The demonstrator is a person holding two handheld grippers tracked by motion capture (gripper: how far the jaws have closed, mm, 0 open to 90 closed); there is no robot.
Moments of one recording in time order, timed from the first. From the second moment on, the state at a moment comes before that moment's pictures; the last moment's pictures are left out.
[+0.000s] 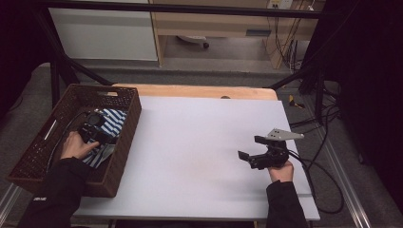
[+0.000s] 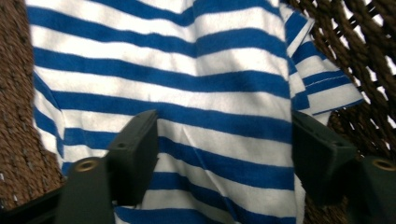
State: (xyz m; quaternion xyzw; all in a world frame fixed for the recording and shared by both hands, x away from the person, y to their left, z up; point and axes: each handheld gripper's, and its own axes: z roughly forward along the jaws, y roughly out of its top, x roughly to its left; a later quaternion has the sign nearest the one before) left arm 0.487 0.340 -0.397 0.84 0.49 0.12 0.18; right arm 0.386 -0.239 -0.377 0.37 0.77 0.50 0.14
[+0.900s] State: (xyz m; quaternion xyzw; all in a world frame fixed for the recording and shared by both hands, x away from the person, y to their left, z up) left arm 0.483 0.341 -0.387 0.84 0.49 0.11 0.18; right arm 0.386 -0.240 -0.377 0.37 0.77 0.50 0.14
